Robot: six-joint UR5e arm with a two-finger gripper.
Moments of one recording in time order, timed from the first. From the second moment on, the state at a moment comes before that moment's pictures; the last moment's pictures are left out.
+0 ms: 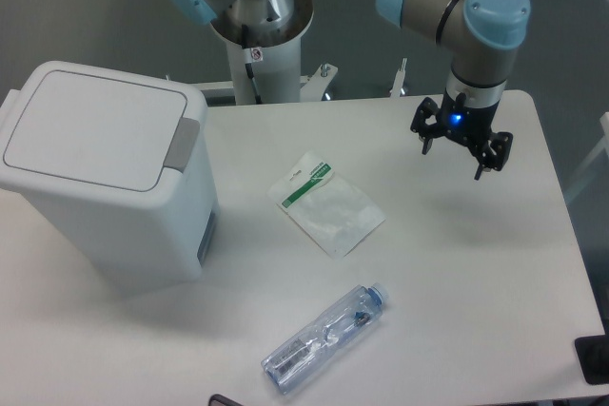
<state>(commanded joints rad) 2.84 -1.80 -1.78 -1.01 1.50 1.45</state>
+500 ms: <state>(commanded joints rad) 2.83 -1.80 -1.79 -1.00 1.40 1.36</state>
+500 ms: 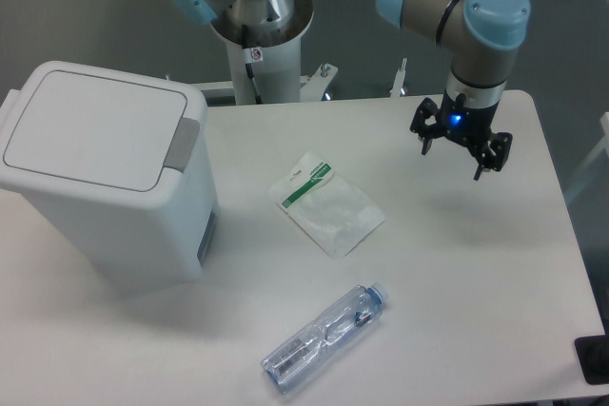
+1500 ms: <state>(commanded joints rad) 2.50 -1.74 -1.55 -1.11 1.16 0.50</state>
